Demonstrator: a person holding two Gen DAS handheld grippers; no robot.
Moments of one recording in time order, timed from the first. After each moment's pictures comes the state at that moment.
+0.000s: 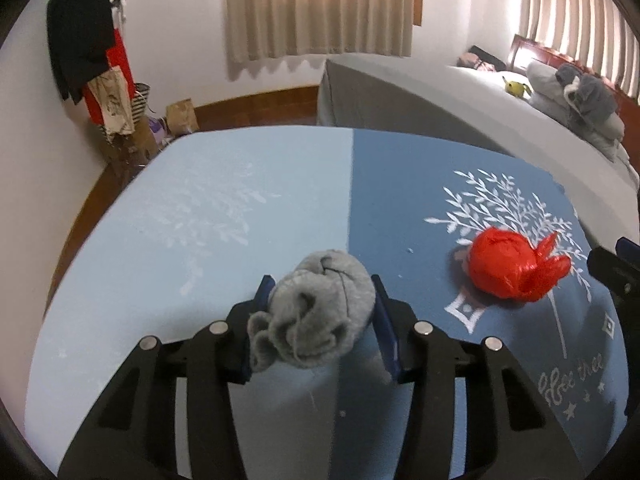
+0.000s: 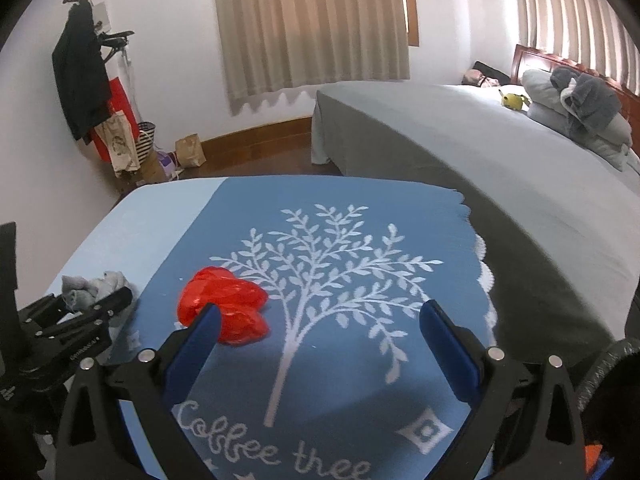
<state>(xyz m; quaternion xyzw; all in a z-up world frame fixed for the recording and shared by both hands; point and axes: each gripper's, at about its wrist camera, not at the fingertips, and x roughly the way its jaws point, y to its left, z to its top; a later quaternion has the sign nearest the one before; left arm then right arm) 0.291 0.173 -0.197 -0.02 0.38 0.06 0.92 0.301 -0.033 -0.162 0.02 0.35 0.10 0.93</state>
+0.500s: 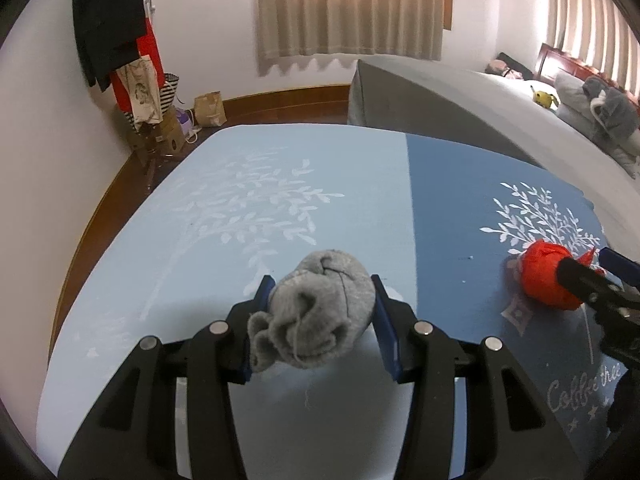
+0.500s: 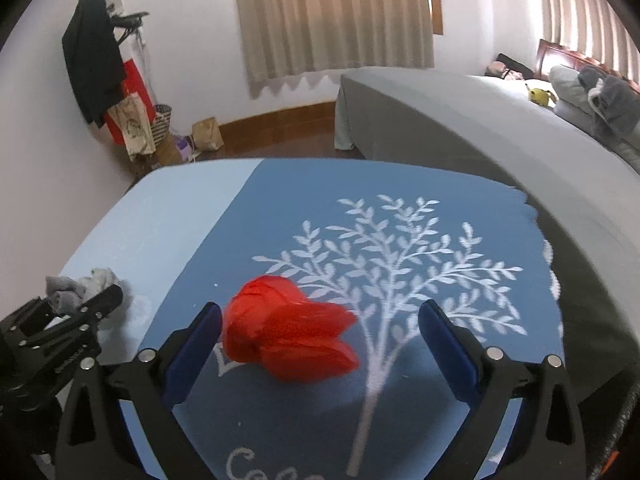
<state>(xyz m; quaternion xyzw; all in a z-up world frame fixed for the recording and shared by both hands) 0.291 0.210 -0.193 -0.03 0.38 0.11 0.92 0.329 0.025 -0.180 0.01 0.38 0.13 0.92</state>
